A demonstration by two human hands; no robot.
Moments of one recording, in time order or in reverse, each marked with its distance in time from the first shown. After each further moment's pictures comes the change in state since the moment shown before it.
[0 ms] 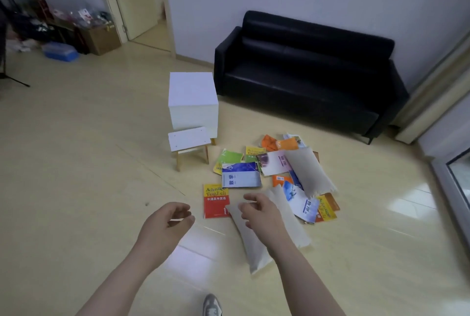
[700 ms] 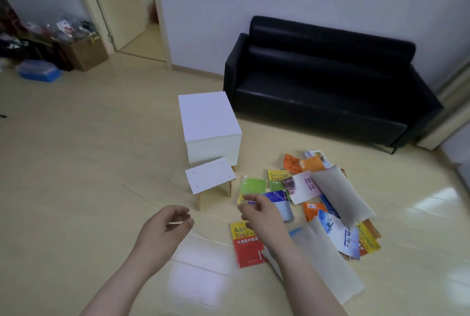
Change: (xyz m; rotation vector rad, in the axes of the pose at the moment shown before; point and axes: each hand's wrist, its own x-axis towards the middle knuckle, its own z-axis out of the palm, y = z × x) left_hand 0.323 0.025 -0.213 0.029 -0.061 0.019; right_hand 0.254 -0.188 0.204 0.050 0.075 0.042
